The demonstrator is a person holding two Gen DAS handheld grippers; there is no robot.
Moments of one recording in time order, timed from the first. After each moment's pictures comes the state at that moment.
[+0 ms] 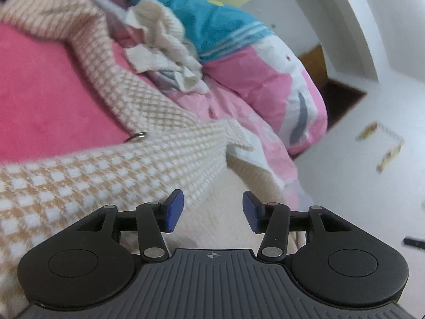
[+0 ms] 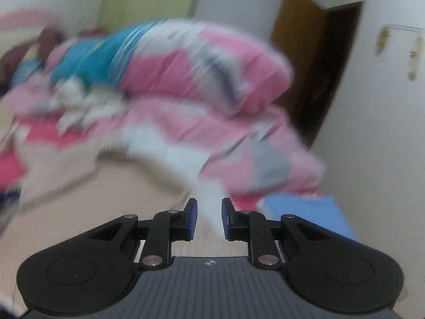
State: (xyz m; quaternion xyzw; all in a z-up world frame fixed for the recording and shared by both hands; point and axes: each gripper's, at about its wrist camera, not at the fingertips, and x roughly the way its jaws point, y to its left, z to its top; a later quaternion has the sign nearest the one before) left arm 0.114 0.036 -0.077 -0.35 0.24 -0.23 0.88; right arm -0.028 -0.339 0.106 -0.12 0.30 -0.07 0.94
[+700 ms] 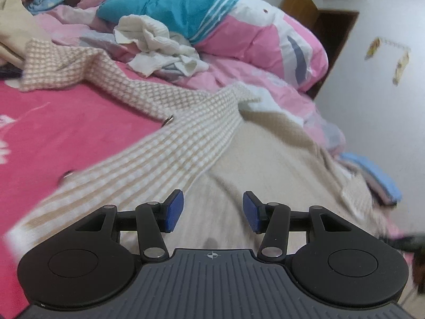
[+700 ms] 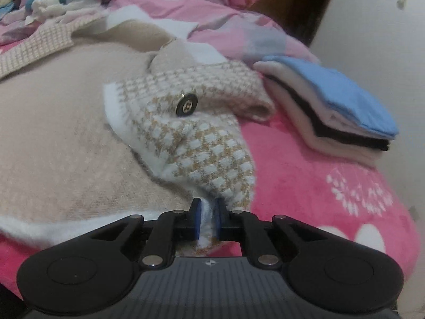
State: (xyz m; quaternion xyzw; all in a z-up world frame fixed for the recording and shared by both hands) left arm 0.019 0.070 -0.053 -0.15 0.30 -0.21 0.92; right arm -0.083 -0.371 -0.063 -0.07 0.39 -0.16 0.90
